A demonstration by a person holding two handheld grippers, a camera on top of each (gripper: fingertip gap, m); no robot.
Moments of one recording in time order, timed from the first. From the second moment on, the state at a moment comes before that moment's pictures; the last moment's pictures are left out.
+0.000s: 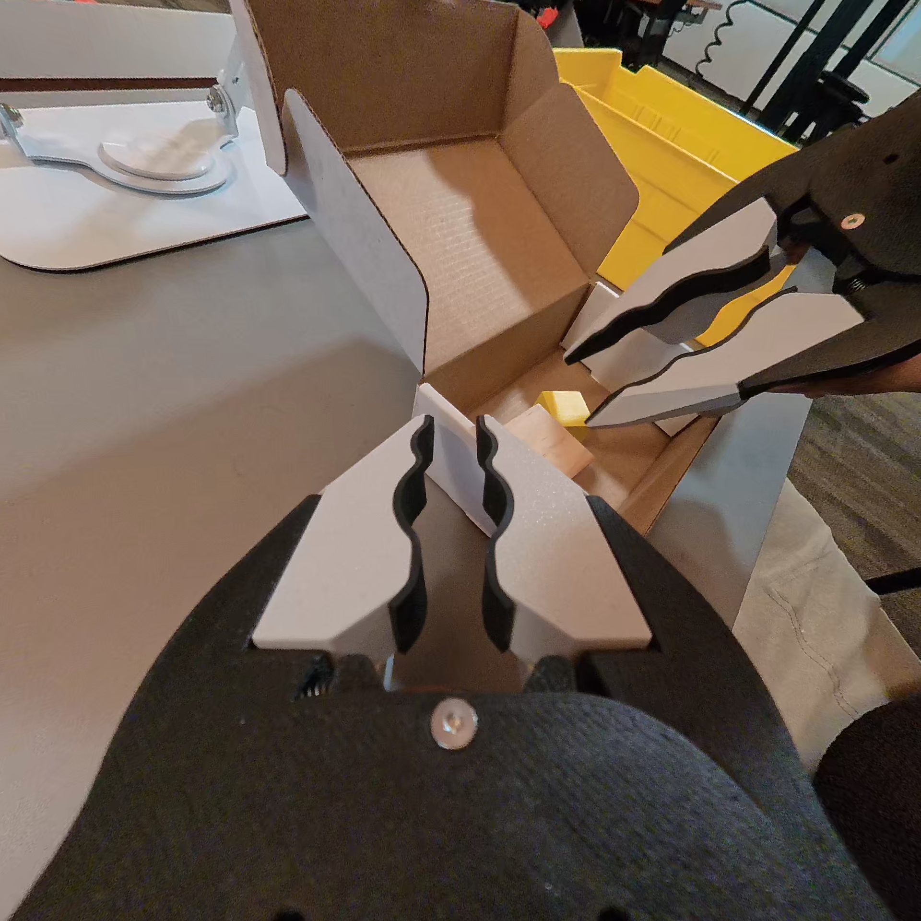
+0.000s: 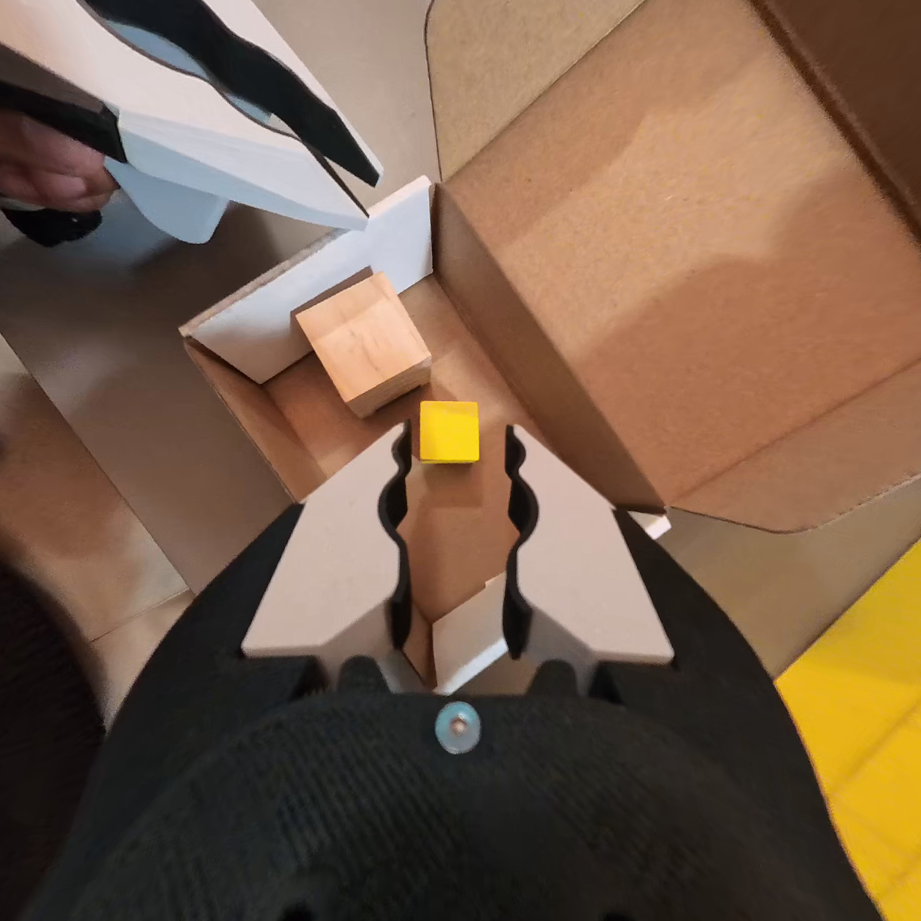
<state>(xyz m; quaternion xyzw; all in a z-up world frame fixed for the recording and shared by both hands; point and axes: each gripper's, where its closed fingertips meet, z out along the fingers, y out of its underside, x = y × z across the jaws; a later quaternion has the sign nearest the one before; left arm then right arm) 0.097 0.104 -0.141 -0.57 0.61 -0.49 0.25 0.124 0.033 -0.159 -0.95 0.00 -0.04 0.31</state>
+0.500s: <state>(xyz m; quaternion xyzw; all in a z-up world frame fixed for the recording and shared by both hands) 0.095 0.103 -0.141 -0.57 0.61 -0.48 0.26 0.127 0.029 -0.160 -0.96 0.01 -0.04 0.29</state>
